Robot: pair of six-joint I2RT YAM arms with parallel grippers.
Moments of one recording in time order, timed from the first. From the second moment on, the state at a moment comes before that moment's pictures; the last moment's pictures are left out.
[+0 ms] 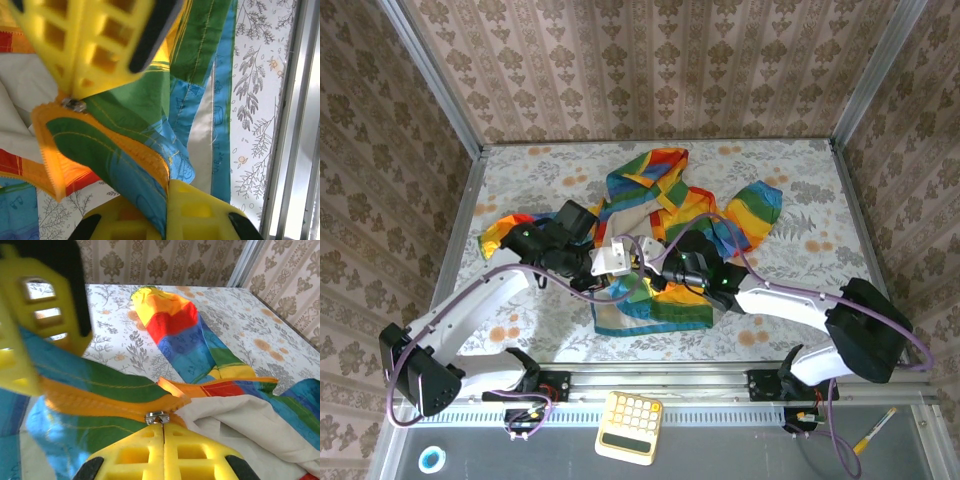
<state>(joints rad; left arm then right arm) -0.72 1.21 1.14 -1.09 0.29 0.72 0.82 1.42 0.73 0.35 -0.21 -0.33</state>
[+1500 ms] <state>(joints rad) -0.78 1.08 1.04 -1.15 0.18 0.66 0.73 1.49 0.74 0.27 -0.51 -0.37</state>
